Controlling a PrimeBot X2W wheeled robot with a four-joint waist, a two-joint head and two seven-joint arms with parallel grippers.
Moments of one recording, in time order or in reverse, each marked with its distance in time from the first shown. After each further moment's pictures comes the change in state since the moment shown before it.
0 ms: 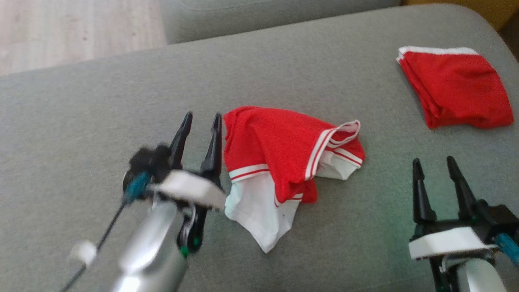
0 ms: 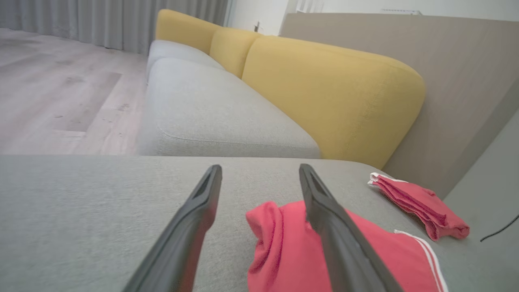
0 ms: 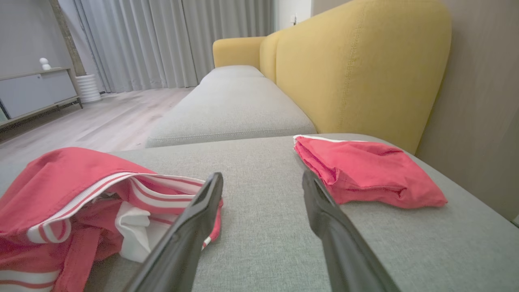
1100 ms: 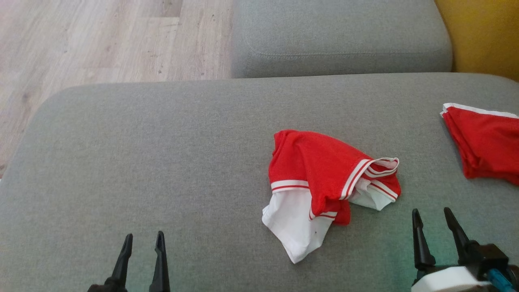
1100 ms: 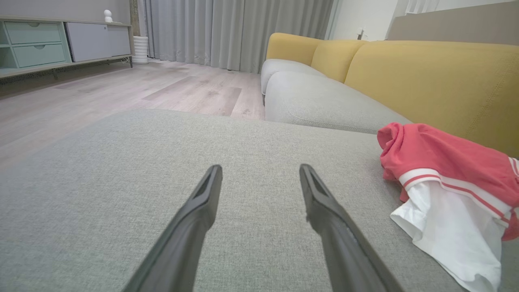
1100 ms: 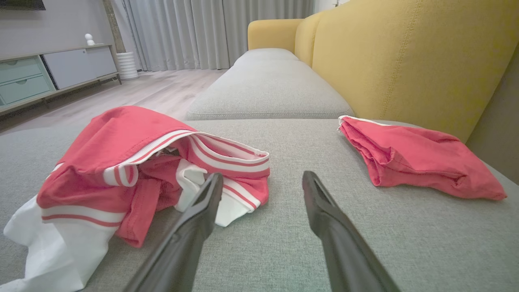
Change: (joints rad) left arm 0.700 -0.024 0.441 -0.392 0.400 -0.044 -0.001; right arm 0.130 0.002 -0.035 0.098 -0.035 0.000 0.000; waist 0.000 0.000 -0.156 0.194
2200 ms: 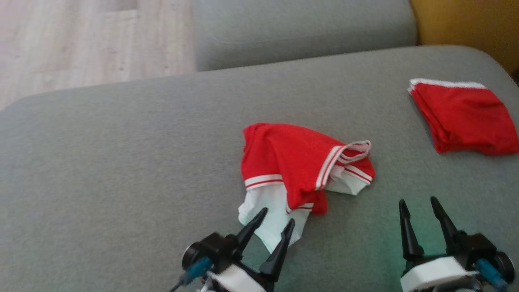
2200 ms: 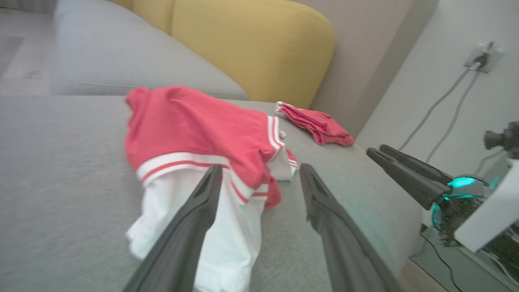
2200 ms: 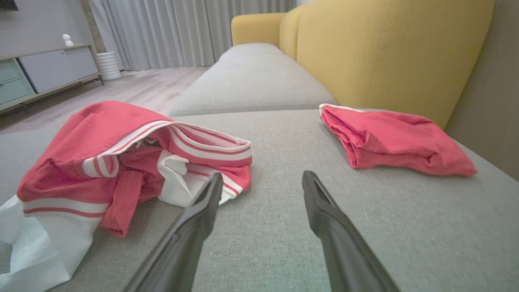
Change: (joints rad) left arm -0.291 -0.004 -0.566 0.101 -0.213 -0.062 0.112; right arm -0.032 0.000 0.050 0.000 0.001 0.000 0.000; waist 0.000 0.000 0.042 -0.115
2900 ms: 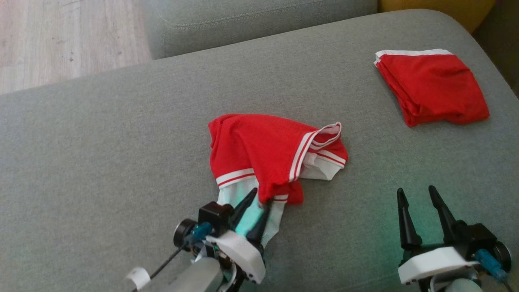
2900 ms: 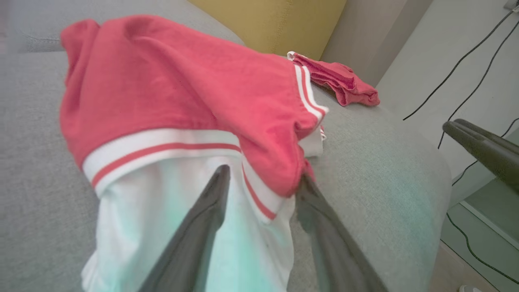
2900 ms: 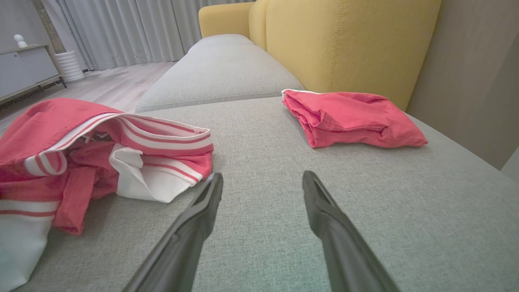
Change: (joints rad) left arm -0.258 -0.002 -0.158 0.322 -0.187 0.079 -0.053; right arm -0.046 0.000 0.014 0.004 0.027 0.000 0.000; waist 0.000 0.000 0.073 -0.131
